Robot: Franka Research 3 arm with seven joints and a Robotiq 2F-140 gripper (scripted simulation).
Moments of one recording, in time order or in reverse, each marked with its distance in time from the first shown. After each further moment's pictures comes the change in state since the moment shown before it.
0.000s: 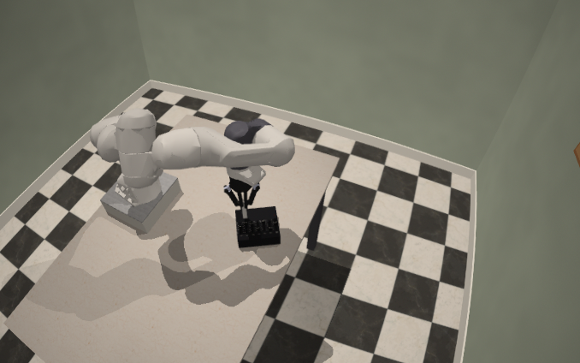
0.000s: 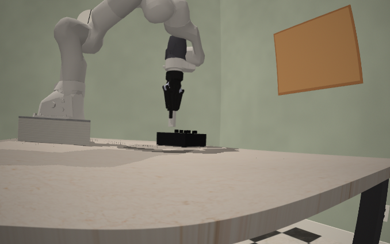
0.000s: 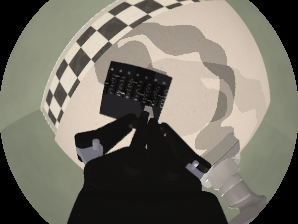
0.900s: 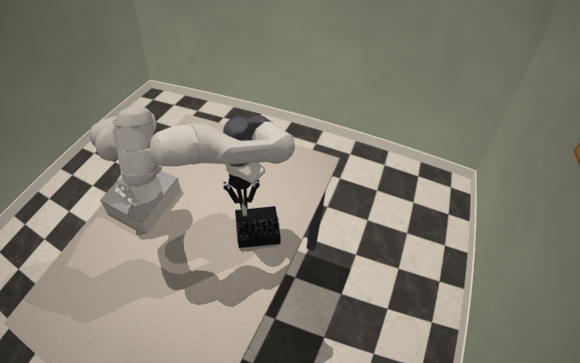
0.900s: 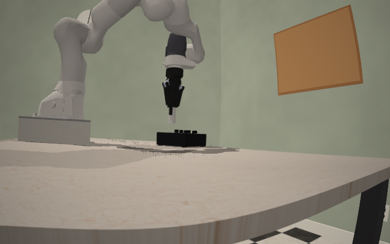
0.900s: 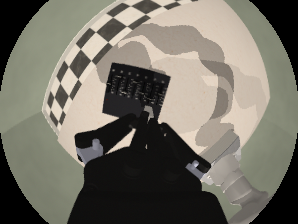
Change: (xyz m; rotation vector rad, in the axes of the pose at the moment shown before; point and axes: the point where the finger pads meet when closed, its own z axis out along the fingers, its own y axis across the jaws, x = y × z) arm -0.001 0.000 -0.014 0.005 -0.004 0.028
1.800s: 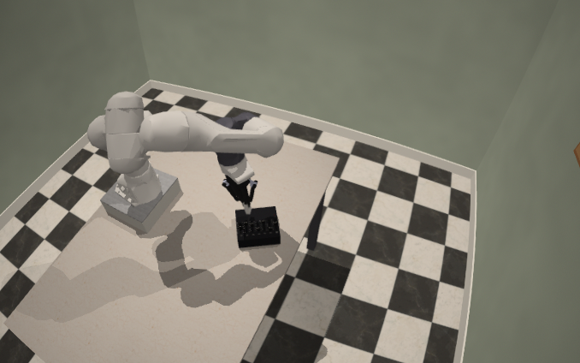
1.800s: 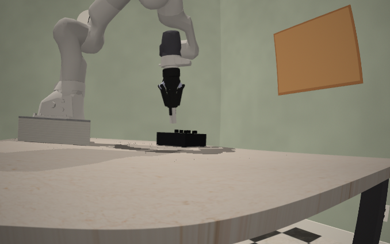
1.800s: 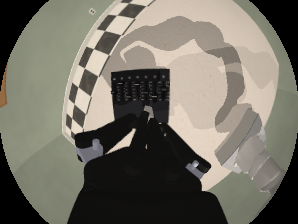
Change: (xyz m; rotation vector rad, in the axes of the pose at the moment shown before) arm -0.006 -0.011 -0.001 0.138 -0.016 0.282
